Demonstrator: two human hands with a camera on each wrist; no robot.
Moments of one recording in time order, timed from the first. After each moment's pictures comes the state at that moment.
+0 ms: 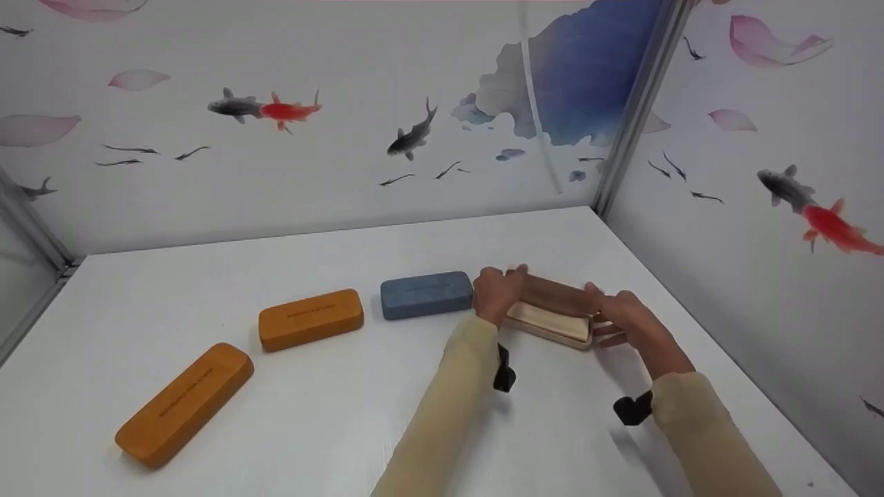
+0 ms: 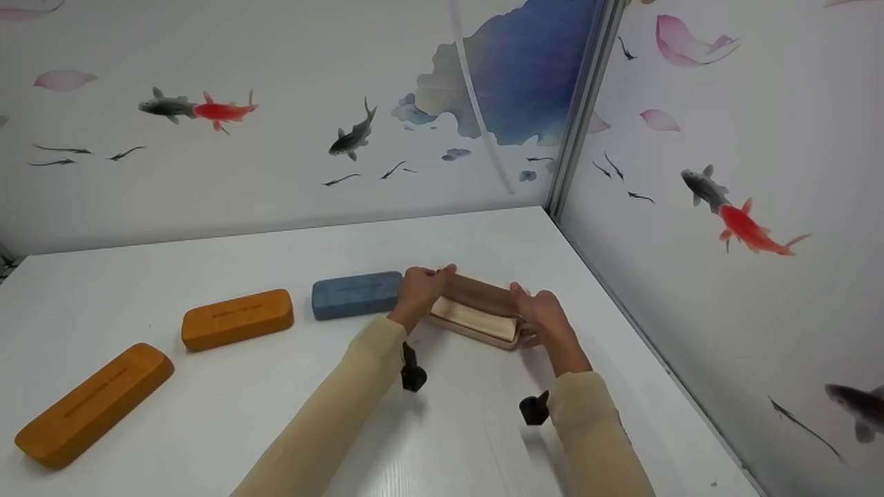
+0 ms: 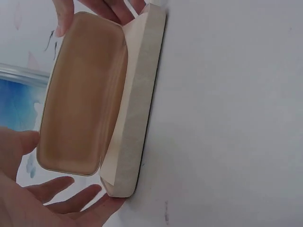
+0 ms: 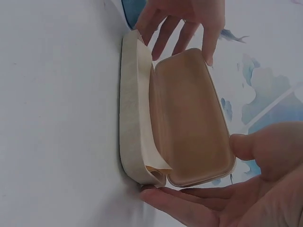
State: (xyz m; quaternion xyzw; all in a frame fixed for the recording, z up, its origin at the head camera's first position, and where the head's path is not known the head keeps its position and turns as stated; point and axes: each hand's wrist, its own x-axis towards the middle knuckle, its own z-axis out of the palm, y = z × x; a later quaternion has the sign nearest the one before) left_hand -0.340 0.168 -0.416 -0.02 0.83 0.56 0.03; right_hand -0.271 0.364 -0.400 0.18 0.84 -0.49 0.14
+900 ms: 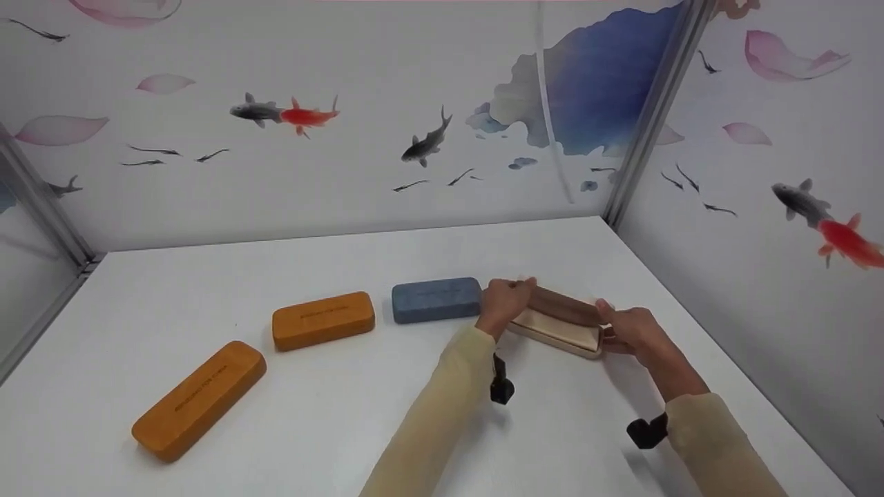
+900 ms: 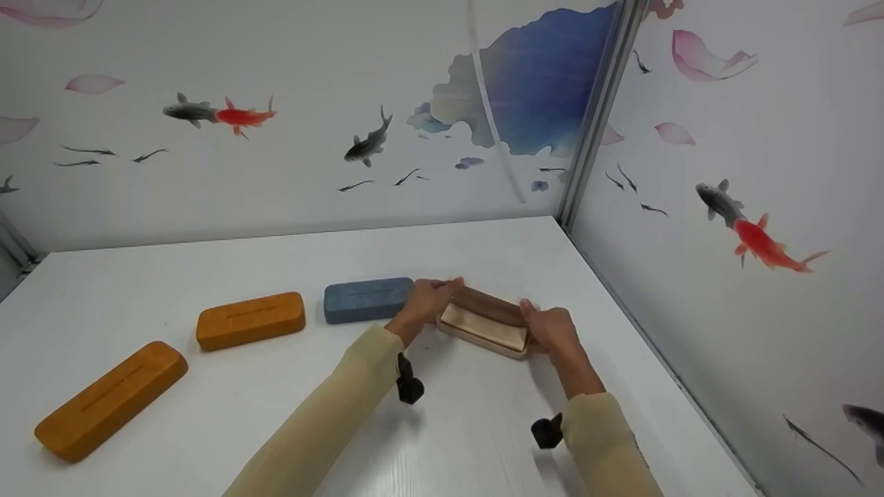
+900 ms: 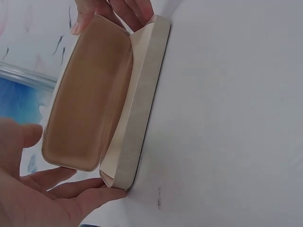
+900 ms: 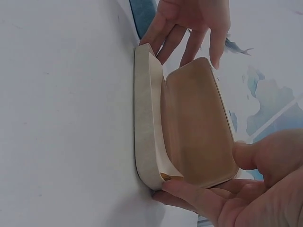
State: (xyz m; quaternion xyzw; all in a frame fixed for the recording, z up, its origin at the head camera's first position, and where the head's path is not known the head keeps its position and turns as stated) left_hand -0.336 0.155 -0.417 0.02 0.80 0.59 0.09; right_hand -0.265 0.363 -0.407 0.17 0.83 -0.51 0.10
